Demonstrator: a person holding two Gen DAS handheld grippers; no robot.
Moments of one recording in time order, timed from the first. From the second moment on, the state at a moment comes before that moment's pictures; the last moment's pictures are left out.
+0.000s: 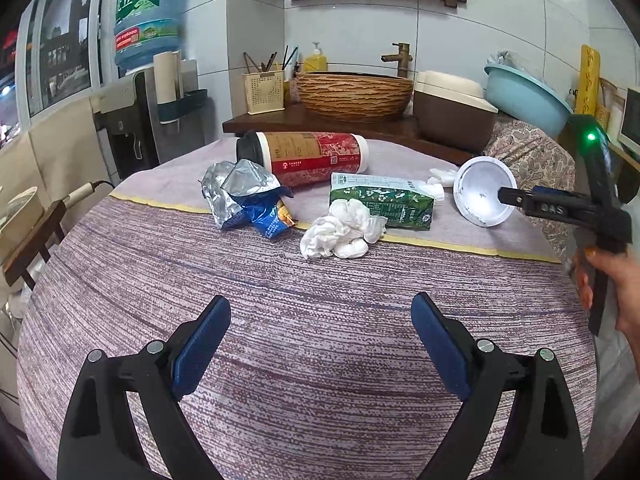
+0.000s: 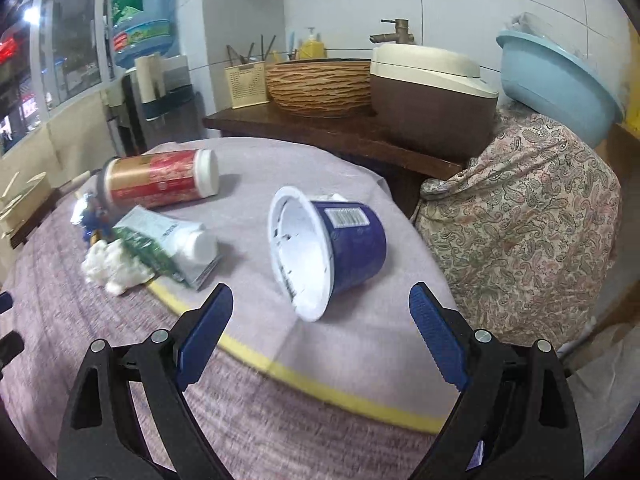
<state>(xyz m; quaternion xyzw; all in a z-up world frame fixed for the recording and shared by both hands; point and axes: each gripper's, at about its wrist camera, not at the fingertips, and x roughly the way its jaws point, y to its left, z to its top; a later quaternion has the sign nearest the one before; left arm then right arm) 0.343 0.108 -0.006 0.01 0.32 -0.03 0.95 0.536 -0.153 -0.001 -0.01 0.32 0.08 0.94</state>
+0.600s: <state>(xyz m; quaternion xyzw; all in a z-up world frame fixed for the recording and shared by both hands) 0.392 0.105 -0.019 0.05 0.33 -0.05 0.94 0.554 -0.180 -0.011 0.00 0.34 0.04 0.94</state>
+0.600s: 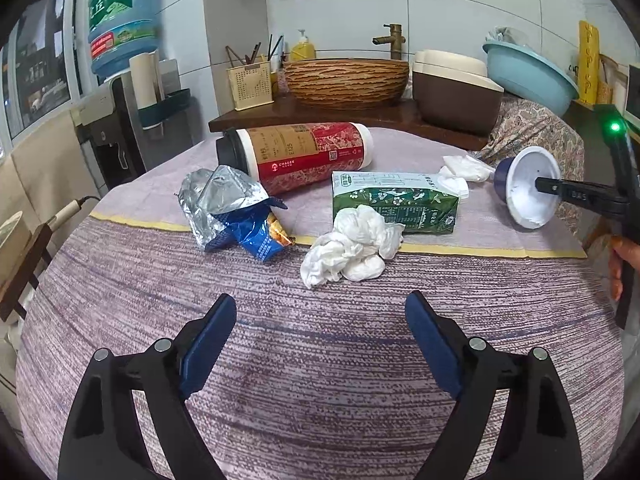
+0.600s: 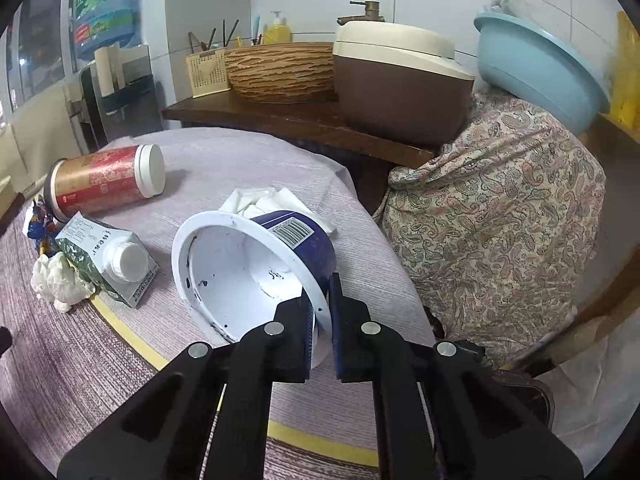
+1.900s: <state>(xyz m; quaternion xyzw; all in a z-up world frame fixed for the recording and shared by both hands) 0.353 0.073 -0.001 0.06 0.30 -0.10 0.95 0.388 -0.208 0.010 0.05 0.26 0.13 0.96</state>
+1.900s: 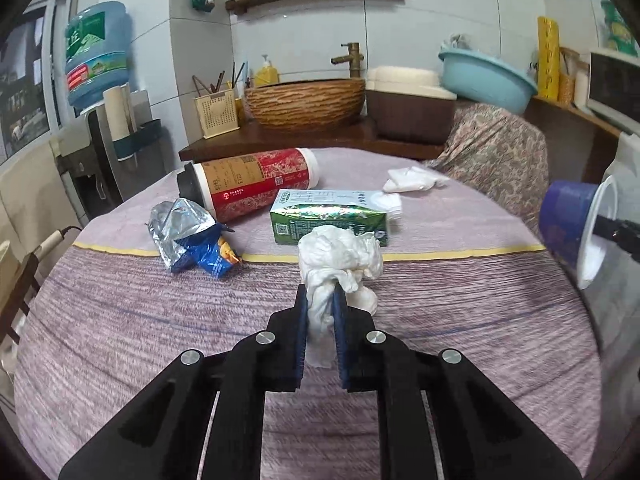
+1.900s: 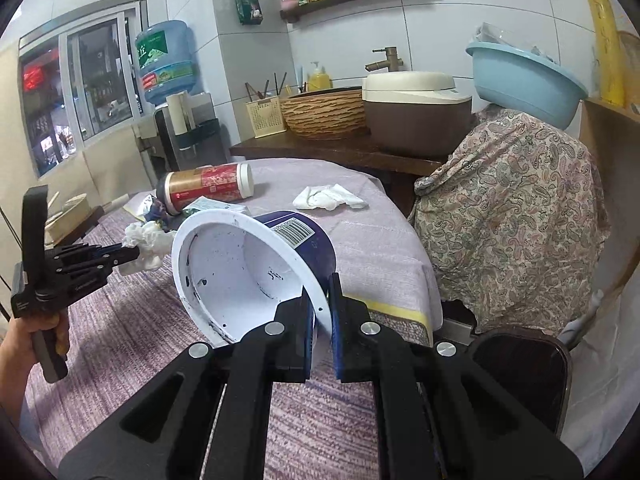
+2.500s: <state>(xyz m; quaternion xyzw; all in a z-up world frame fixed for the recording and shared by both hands) 0.255 0.001 0.014 0.03 0.24 -0.15 0.96 0.310 -0.260 -0.004 0.08 0.25 0.08 0.96</state>
